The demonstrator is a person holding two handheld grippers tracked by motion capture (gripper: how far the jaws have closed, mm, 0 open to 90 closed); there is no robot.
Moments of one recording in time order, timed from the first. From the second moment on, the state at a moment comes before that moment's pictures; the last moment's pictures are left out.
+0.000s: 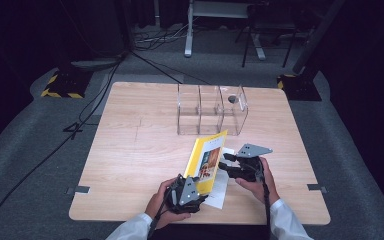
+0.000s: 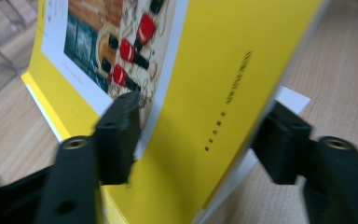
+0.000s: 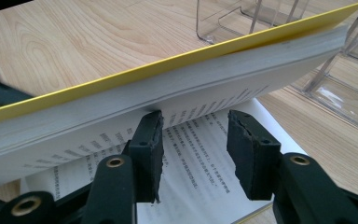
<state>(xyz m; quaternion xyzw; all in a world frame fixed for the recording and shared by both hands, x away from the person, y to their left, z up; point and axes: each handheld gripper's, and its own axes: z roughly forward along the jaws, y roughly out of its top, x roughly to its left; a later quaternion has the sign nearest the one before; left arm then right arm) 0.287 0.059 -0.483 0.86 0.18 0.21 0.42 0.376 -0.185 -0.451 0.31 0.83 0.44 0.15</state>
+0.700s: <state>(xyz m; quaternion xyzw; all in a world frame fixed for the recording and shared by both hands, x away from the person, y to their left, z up) 0.300 0.068 -0.479 0.86 0.21 0.24 0.40 0.376 -0.180 -0.458 0.29 0.84 0.43 0.14</state>
